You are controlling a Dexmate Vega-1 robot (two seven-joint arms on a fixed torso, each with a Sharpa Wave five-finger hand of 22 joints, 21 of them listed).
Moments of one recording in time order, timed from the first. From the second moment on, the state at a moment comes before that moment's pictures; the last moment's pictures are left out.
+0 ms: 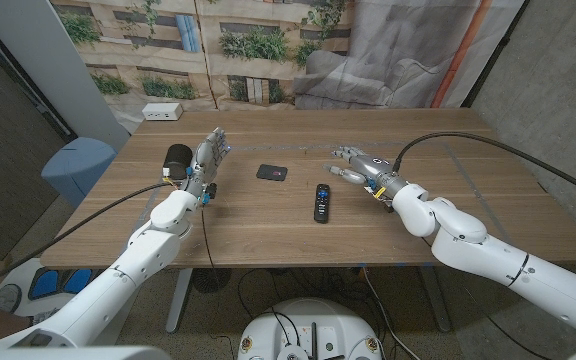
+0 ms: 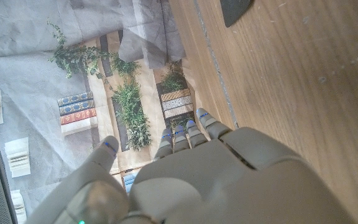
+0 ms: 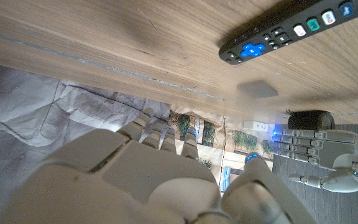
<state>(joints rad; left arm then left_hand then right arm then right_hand) 0.99 0.60 0.32 -1.51 -0.62 -0.25 0.11 0.05 0.09 0.57 0.03 0.20 0.02 0.01 0.19 0.17 0.00 -0.01 0.20 0.17 0.00 -0.01 0.18 0.17 0.08 -0.04 0.19 0.17 -0.91 -0.88 -0.70 -2.05 -0.56 -0.38 -0.02 0.03 0.09 0.22 0.06 0.24 0.07 -0.11 0.18 0.17 -0.06 -0.03 0.17 0.19 -0.14 -0.01 0.18 0.31 0.06 -0.01 0.18 0.17</state>
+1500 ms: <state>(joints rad) 0.96 0.59 0.32 -1.45 -0.64 -0.23 0.08 0.05 0.09 0.58 0.02 0.20 0.03 0.01 0.19 0.17 0.00 -0.01 0.19 0.17 0.00 -0.01 0.18 0.17 0.08 -0.04 0.19 0.17 -0.94 -0.82 -0.79 -1.99 -0.81 -0.43 0.10 0.00 0.07 0.22 0.14 0.24 0.09 -0.19 0.18 0.17 -0.10 -0.04 0.18 0.19 -0.16 0.00 0.20 0.31 0.04 -0.01 0.18 0.17</state>
